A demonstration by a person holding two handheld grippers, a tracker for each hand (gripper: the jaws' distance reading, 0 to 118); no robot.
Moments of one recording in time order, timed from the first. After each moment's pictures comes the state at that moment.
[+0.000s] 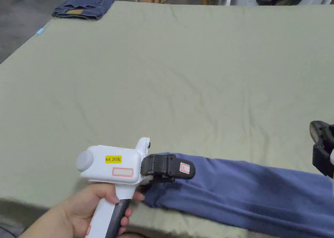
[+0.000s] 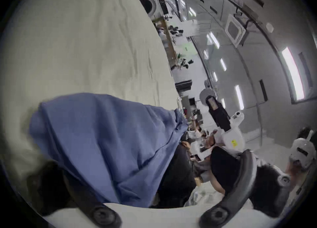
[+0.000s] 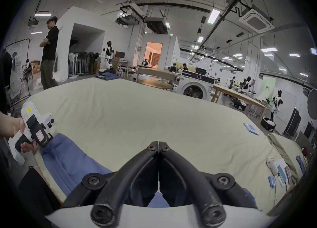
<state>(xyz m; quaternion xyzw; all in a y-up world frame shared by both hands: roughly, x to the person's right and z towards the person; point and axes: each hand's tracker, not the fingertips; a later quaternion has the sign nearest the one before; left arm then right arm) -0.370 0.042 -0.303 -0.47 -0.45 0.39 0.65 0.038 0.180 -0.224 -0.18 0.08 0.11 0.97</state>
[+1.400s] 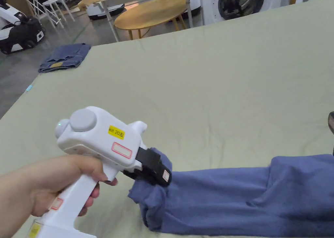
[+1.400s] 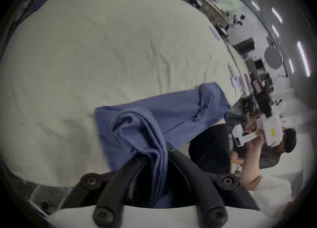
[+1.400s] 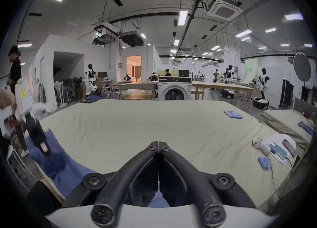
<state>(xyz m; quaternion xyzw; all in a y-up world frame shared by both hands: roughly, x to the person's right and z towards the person) -0.207 0.224 -0.305 -0.64 -0.28 0.06 0.71 0.186 0.201 -0.170 -0.13 0.02 -0.01 0.99</state>
